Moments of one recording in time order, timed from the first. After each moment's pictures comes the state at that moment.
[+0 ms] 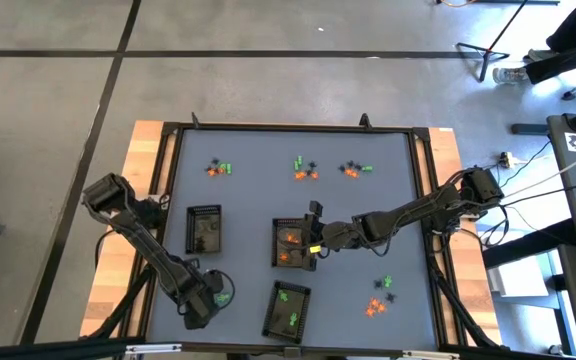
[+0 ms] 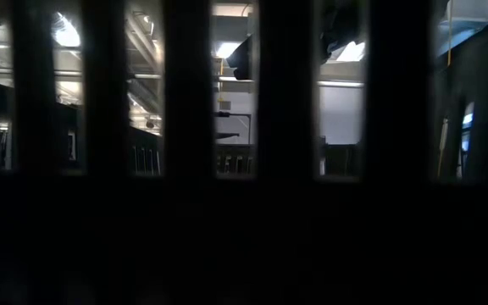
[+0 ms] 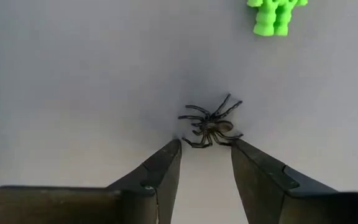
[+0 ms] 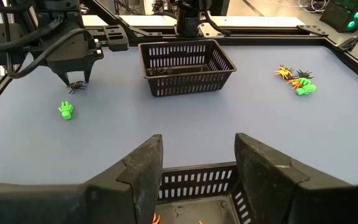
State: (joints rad) left arm -0.81 1.73 0.96 -0.73 0.10 -1.15; right arm 0.30 1.68 0.97 0.29 0.37 0.13
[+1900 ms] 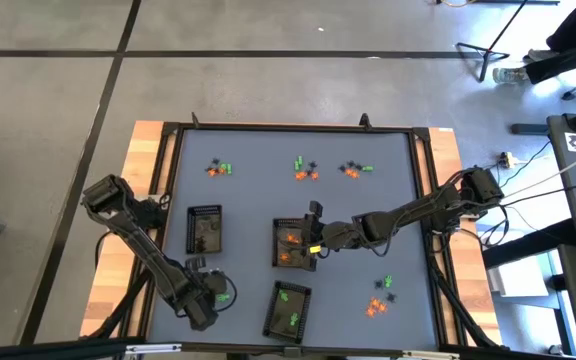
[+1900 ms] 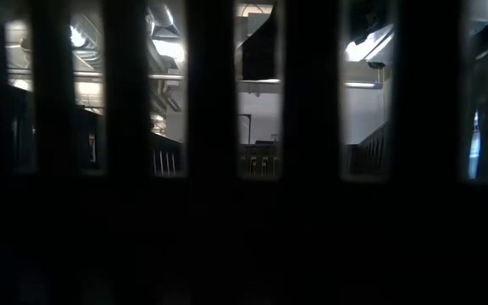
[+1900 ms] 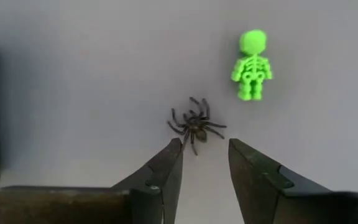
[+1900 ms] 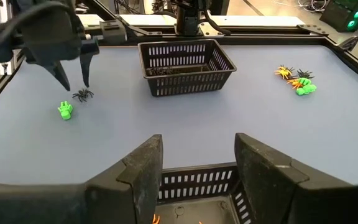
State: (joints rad) left arm -0.84 1.73 1.03 -0.78 -0.09 -1.15; right arm 0.30 1.68 0.97 0.29 0.37 0.13
